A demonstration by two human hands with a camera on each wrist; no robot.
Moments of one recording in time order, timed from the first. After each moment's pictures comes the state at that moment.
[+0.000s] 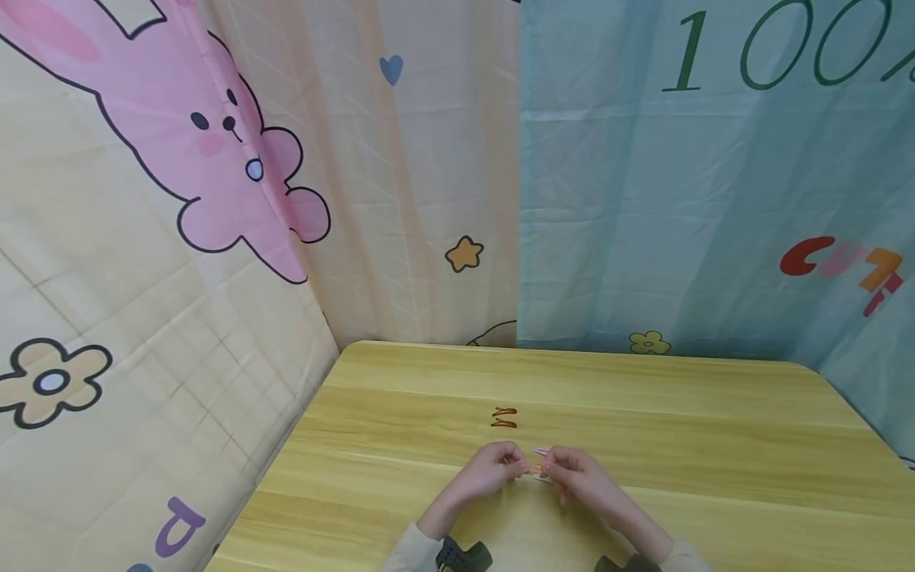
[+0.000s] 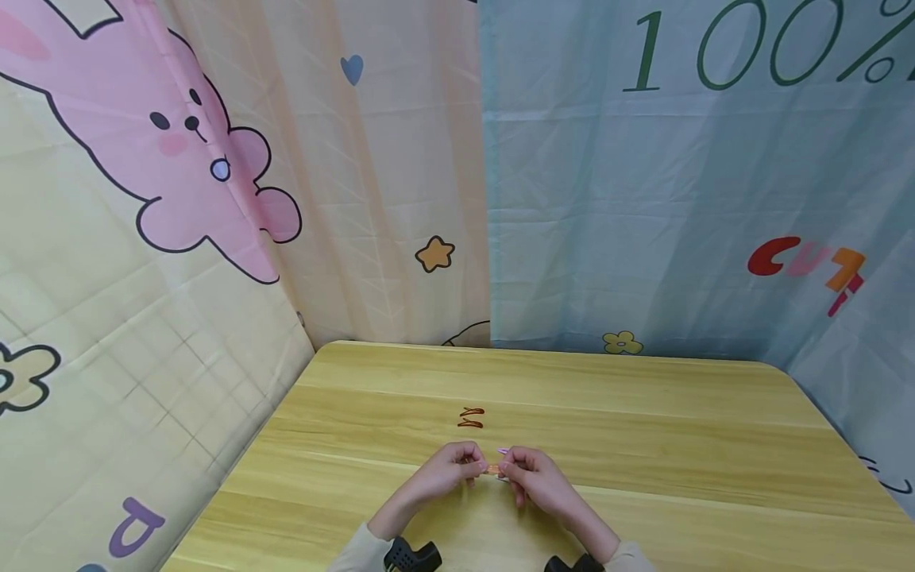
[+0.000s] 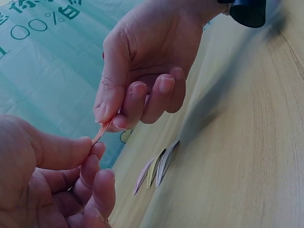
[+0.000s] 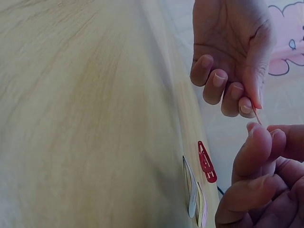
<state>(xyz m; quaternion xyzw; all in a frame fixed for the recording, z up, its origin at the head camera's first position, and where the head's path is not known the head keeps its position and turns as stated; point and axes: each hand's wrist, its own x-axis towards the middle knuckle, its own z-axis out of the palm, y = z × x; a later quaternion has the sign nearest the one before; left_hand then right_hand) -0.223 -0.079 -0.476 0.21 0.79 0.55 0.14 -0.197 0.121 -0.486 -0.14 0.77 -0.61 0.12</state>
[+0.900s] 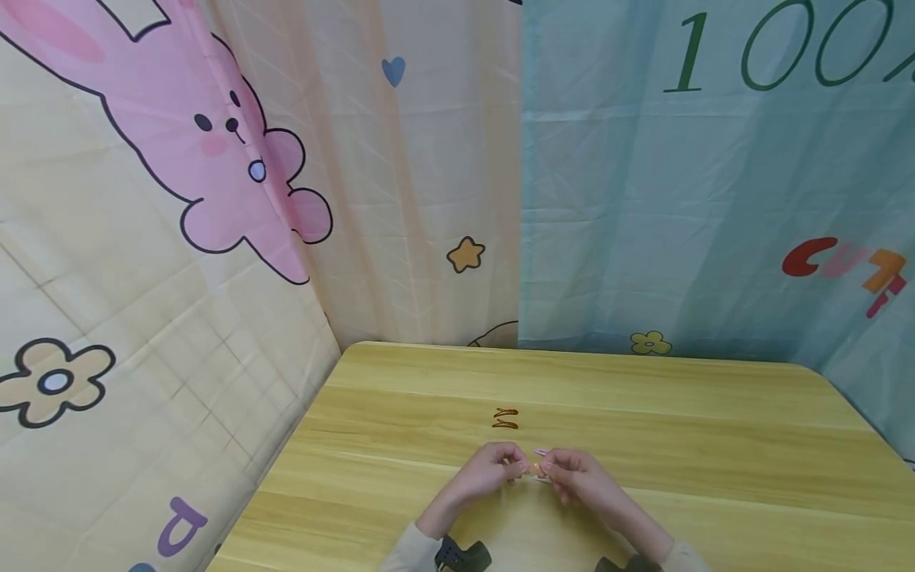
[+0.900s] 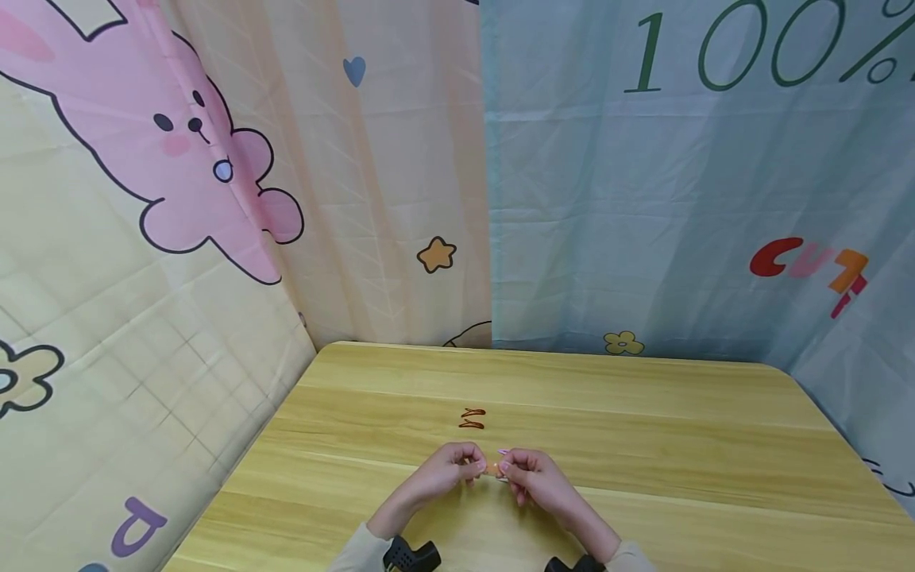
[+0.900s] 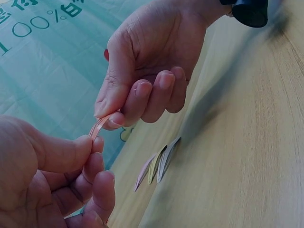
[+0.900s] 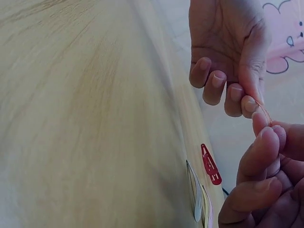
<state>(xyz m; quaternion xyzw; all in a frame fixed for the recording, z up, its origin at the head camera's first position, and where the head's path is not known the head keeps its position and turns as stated) -0.217 -0.081 -0.465 0.21 0.80 0.55 0.14 -0.199 0.121 -0.488 -0.14 0.75 -0.64 0.15</state>
